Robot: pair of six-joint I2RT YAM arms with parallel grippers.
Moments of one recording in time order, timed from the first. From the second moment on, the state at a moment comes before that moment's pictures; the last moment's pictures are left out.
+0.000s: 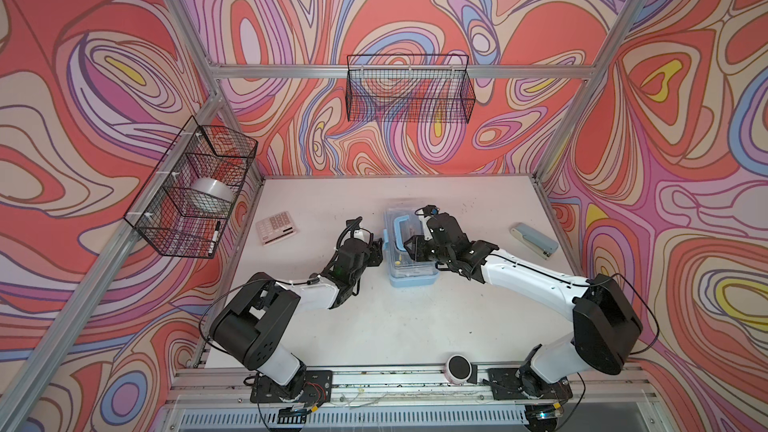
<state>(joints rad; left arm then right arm) -0.55 1.57 0.58 0.58 -0.15 -0.56 0.70 1.54 1.05 -0.19 -0.03 0.60</state>
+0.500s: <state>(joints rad) -0.52 1.55 0.58 0.61 0.01 -0.70 0.70 1.57 1.05 -0.16 -0.05 0.60</state>
